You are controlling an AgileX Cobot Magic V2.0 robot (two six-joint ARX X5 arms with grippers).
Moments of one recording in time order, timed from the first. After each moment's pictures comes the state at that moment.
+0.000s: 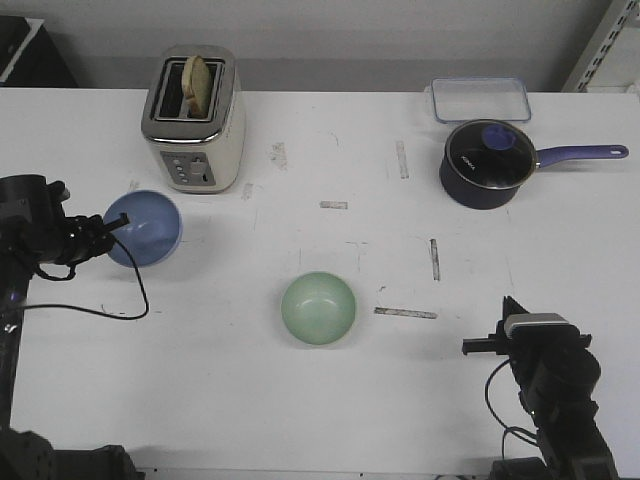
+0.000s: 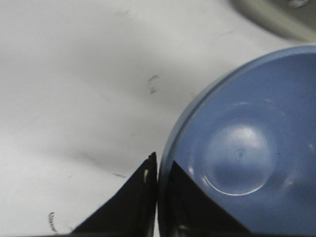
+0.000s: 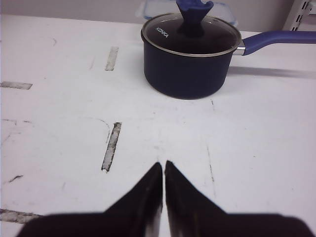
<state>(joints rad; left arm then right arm) 0.26 1.46 1.39 -0.83 0.26 -0.15 0.08 0.48 0.51 -0.38 0.05 0.00</state>
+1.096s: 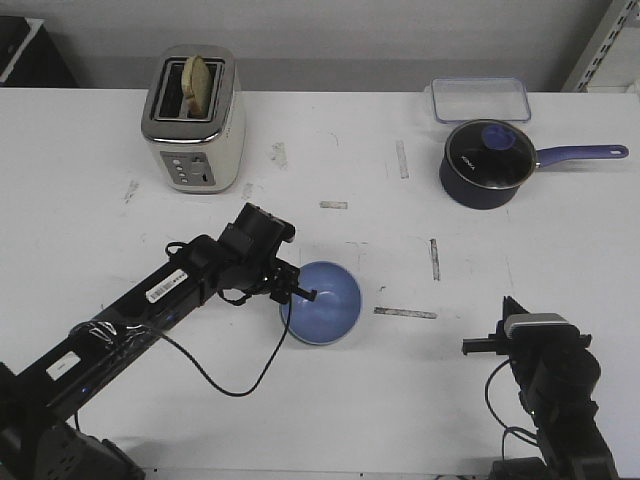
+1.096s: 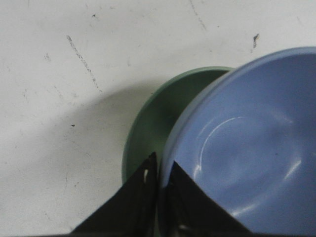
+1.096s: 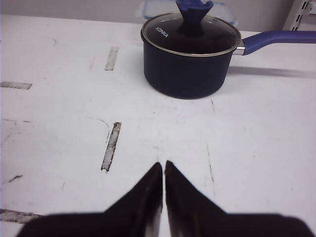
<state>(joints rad) -0.62 1.62 1.39 -0.70 0.18 -0.17 0.08 0.48 0.51 -0.38 0.05 0.00</state>
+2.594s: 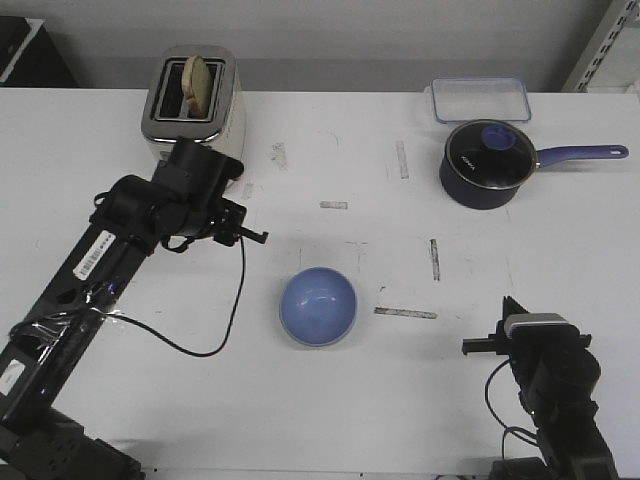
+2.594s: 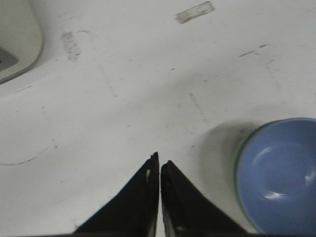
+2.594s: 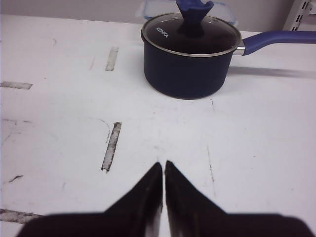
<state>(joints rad) -0.43 1.62 1.85 -1.08 0.00 0.00 0.08 0.48 0.51 -0.38 0.05 0.00</state>
